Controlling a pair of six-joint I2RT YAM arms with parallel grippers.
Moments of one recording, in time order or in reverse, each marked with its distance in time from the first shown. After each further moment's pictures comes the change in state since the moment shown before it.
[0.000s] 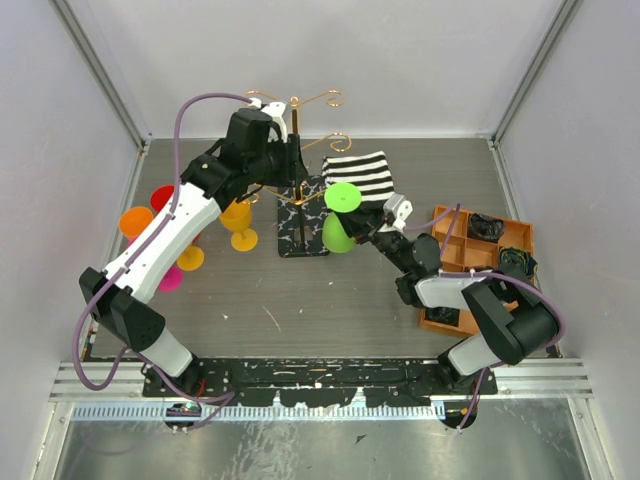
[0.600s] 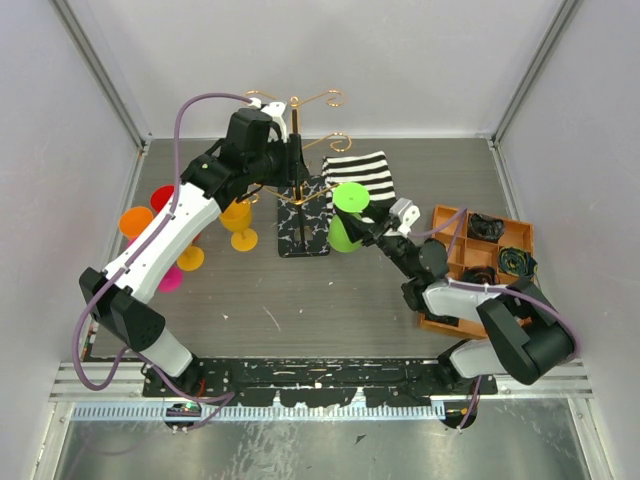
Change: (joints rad) left arm 0.000 0.000 0.000 0.000 -0.003 0.001; right arm 0.000 -0.103 -0.041 -0.075 0.065 -0.066
